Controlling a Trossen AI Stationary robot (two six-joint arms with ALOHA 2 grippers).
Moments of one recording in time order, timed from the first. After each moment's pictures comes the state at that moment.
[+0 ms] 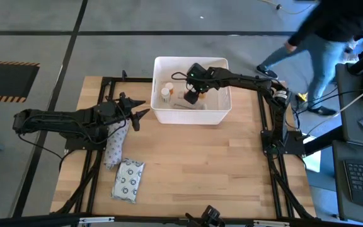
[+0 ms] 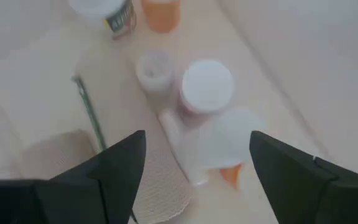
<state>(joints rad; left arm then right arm) 0.13 0.64 0.38 0.04 -0.41 -0.14 -0.49 1.96 1.60 -0.70 0.08 0.07</state>
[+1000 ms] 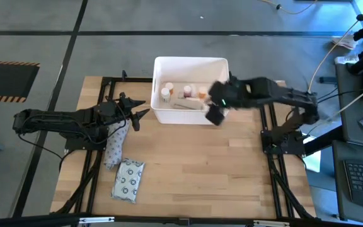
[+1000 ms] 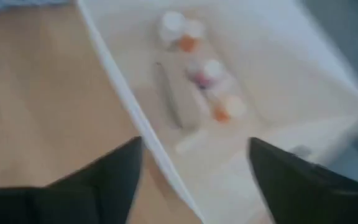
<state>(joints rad) 0.13 0.64 0.38 0.04 -0.41 -0.14 0.02 1.61 1.95 -1.40 0.47 0.39</state>
